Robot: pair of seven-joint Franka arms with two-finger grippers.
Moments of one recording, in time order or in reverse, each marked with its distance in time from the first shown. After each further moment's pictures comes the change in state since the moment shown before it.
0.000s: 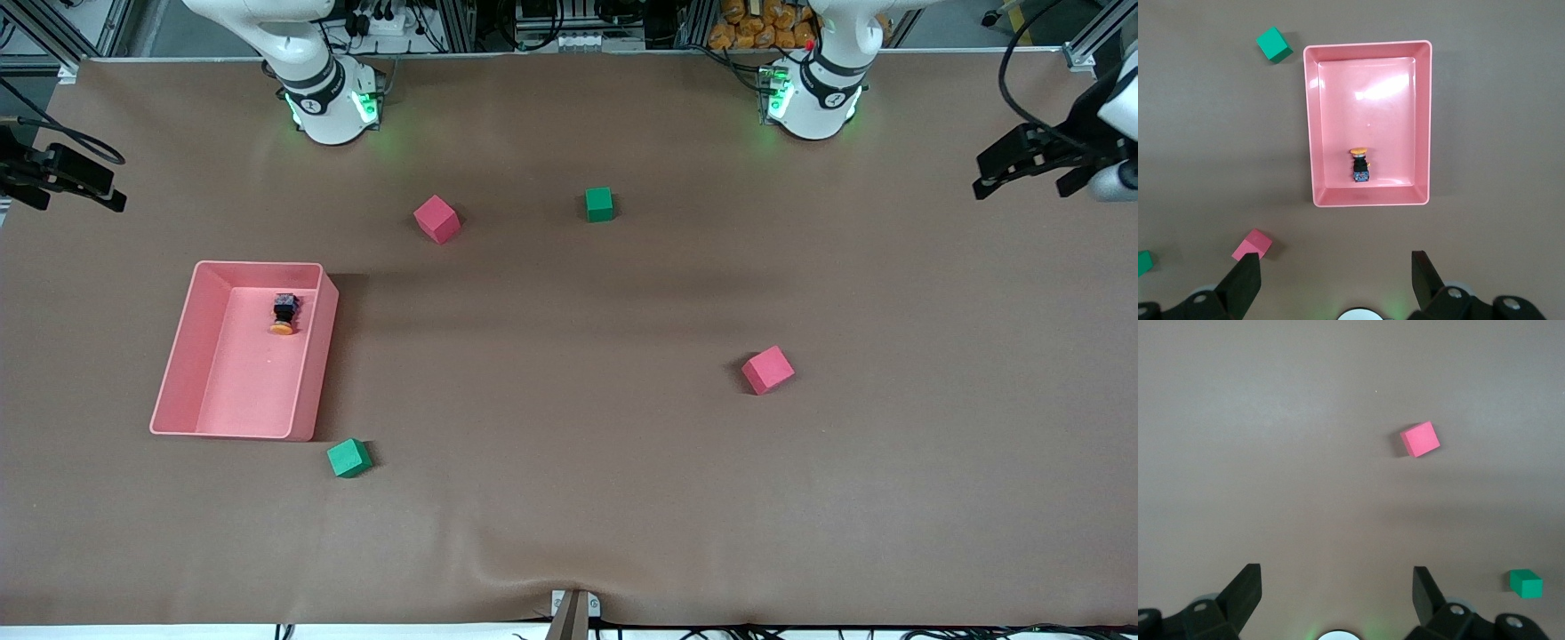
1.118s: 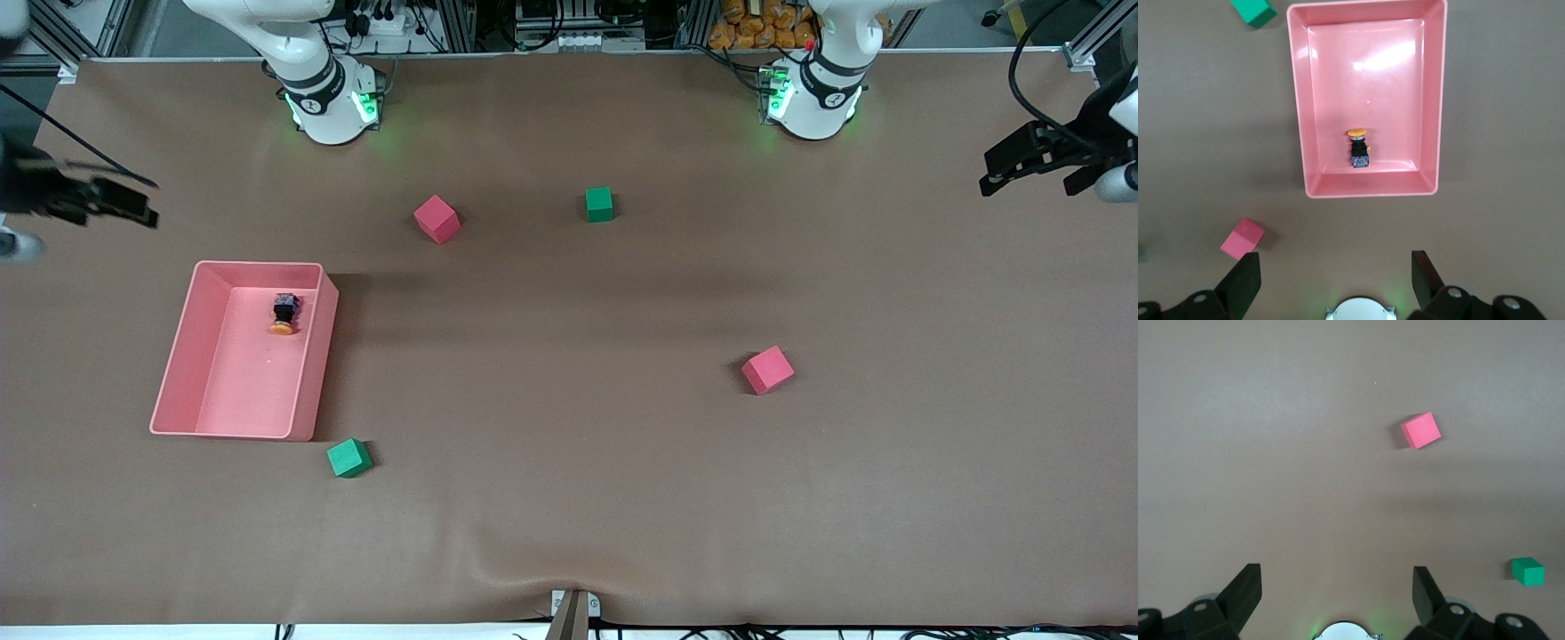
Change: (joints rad) left arm 0.000 0.035 0.000 0.026 0.000 -0.034 0.032; right arm -0.001 0.053 -0.003 -0.138 0.000 0.084 0.000
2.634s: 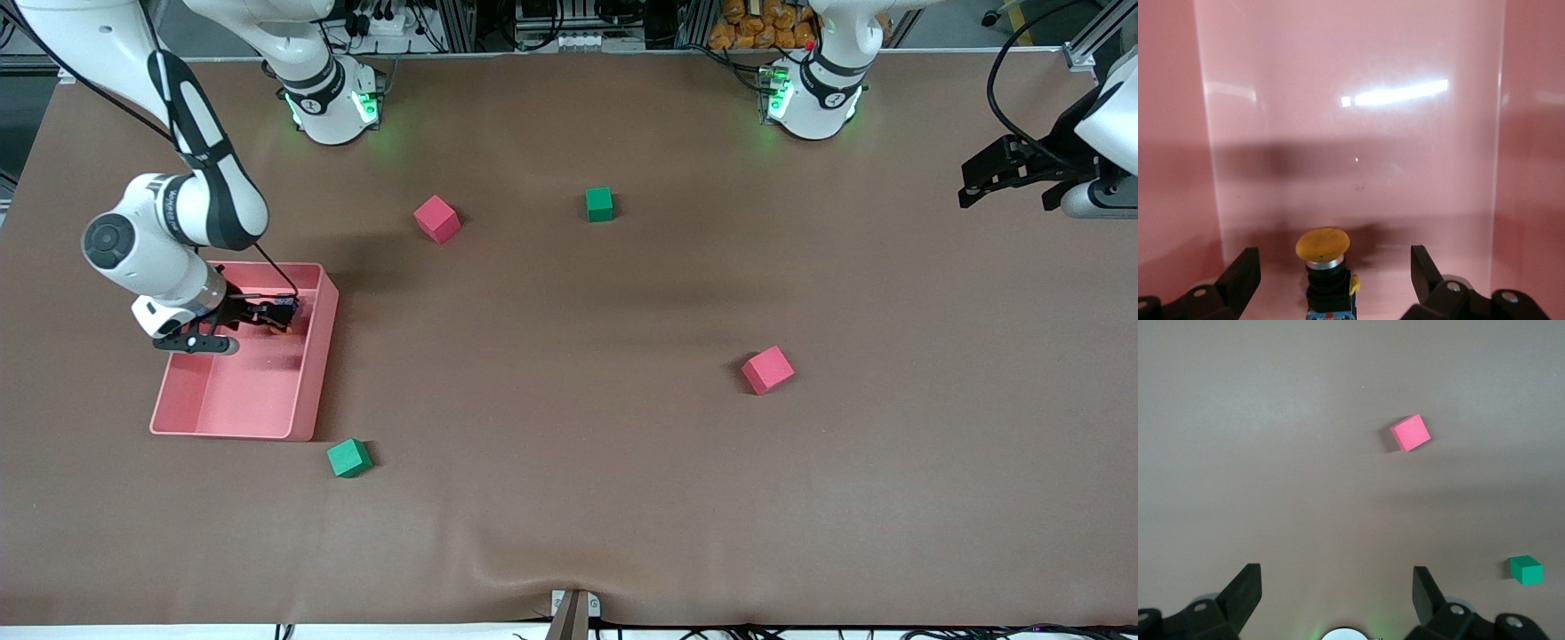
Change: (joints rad) left arm -0.006 0.023 -0.030 0.017 0.000 0.013 0.004; right arm -0.009 0.273 -0.008 -0.642 0.000 1.087 -0.059
